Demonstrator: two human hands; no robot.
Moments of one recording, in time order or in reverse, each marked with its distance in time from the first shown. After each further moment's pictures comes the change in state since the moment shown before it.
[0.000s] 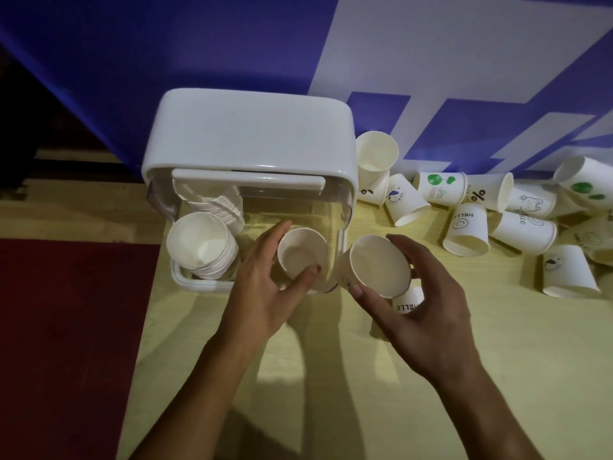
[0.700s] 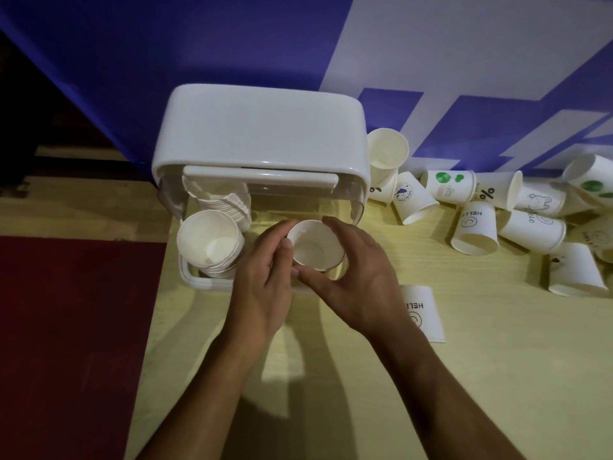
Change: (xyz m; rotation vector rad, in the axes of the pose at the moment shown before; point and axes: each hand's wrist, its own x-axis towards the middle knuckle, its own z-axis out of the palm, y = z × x) left_hand -0.003 0.025 -0.013 -0.144 0.082 -0.058; right_hand 0.035 -0.003 0.081 -0.080 -0.147 -0.077
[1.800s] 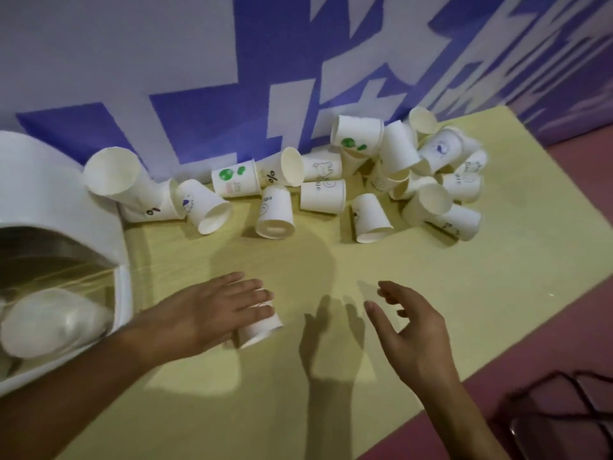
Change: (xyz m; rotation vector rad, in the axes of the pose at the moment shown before) left_hand 0.034 -0.006 0.190 0.968 -1.062 1.364; right_hand -0.194 0.182 -0.212 -0.105 0.367 0.704
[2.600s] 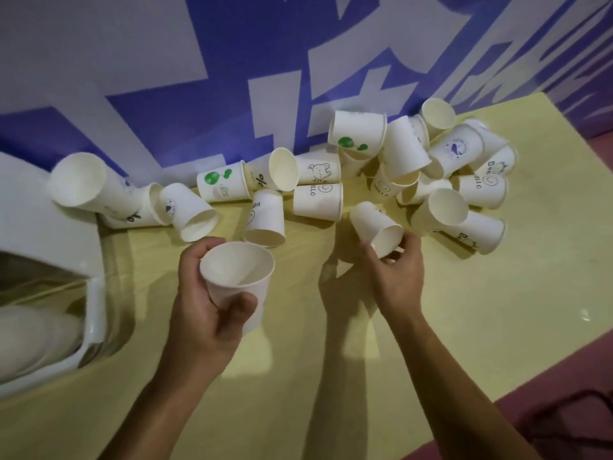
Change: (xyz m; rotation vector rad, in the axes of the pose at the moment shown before) left_hand 0.069 0.062 -0.054 -1.057 0.966 -0.981; right_hand 0.132 0.011 0.046 0.396 0.176 0.173
